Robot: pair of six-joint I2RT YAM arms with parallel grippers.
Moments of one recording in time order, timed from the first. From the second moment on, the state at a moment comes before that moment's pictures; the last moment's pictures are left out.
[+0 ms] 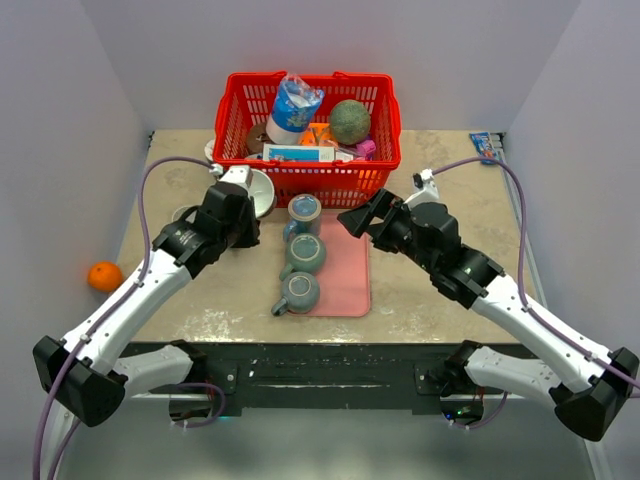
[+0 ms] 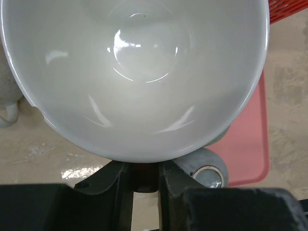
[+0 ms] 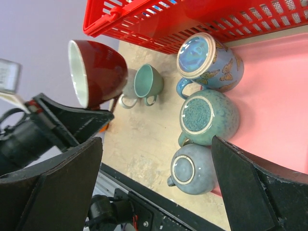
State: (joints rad) left arm -0.55 1.12 1.12 -0.71 -0.24 -0.44; right arm 0.73 0.99 0.94 -0.26 0.15 0.94
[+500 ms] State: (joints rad) left arm -0.55 1.26 0.95 -0.59 -0.29 -0.48; right arm 0.73 0.94 0.95 -0.30 0.17 0.93
